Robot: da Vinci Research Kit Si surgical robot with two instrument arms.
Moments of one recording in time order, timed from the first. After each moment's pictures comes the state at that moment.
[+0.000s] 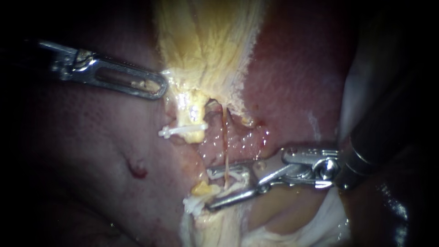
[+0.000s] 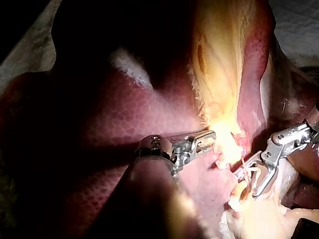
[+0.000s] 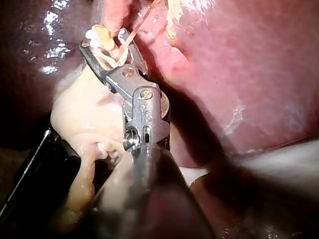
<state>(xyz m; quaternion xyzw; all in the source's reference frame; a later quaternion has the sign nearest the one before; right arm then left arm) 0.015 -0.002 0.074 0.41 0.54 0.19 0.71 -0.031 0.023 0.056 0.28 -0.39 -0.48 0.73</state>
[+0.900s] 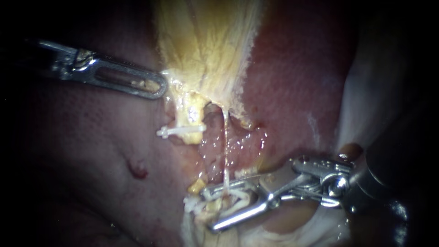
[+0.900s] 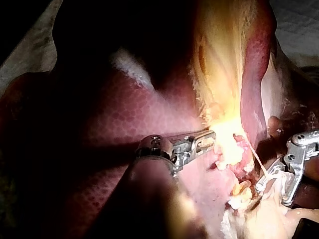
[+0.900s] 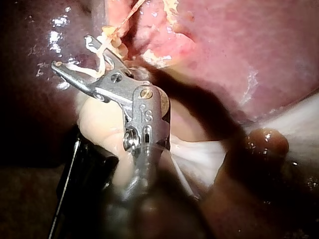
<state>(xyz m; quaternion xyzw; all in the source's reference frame) 0.015 -0.003 0.068 0.49 0.57 0.18 0.63 -0.031 0.023 0.057 0.28 -0.39 -0.48 0.73</state>
